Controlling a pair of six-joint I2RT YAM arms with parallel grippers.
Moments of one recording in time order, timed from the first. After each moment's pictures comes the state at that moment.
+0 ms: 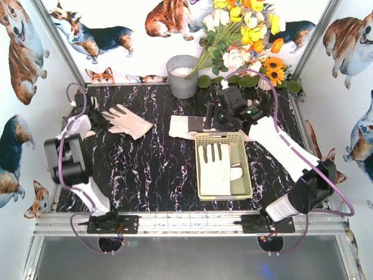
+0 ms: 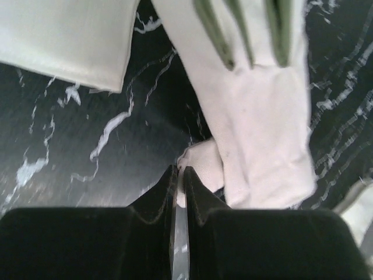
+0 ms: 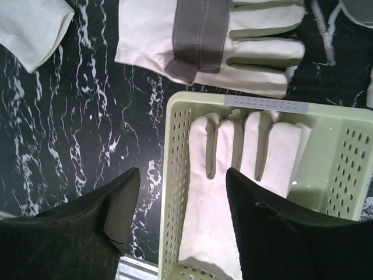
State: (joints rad) left arm 0.27 1.83 1.25 -0.39 0.09 -0.56; right arm 0.51 1.47 1.42 -0.76 0.03 0.54
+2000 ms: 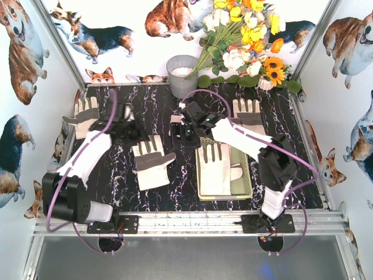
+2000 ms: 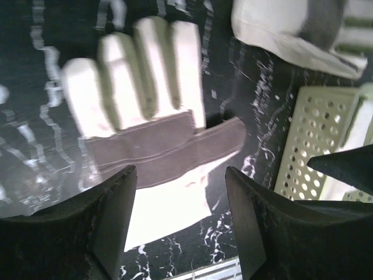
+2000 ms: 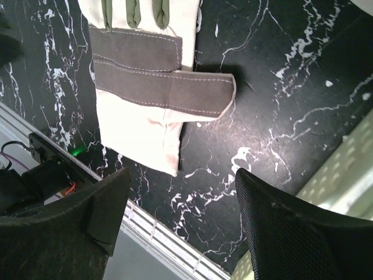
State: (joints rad) left arm -0.19 1.40 1.06 -0.63 0.23 -0.49; right arm 0.73 1.80 1.45 -0.60 -0.28 0.58
